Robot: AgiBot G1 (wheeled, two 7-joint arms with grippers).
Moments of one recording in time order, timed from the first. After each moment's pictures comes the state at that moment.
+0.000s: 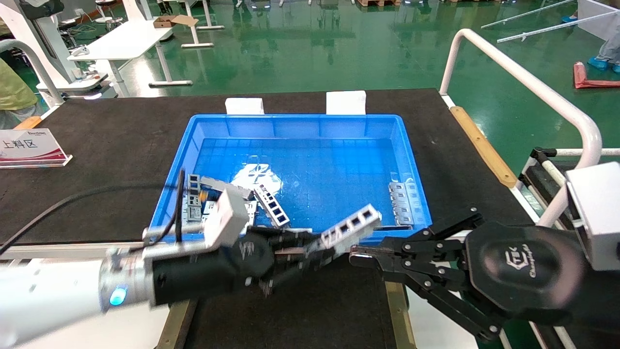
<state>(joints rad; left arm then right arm) -1.22 0.80 0.97 -1.15 0.68 0.86 -0.06 1.09 -0.58 -0.35 1.28 -0.68 -1.47 0.15</state>
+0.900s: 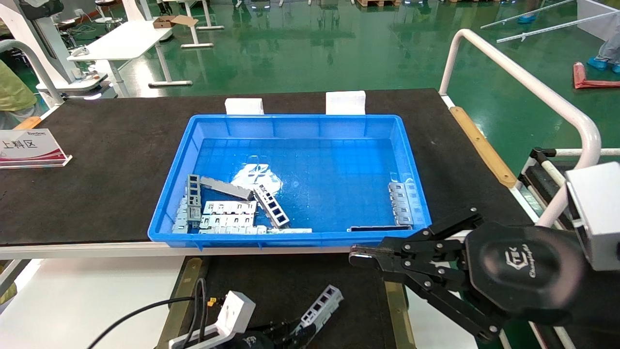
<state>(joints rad) -0.83 0.85 1.03 -1.25 0.60 0.40 -0.17 1.09 -0.58 -0.35 1.28 -0.68 -1.47 0.15</state>
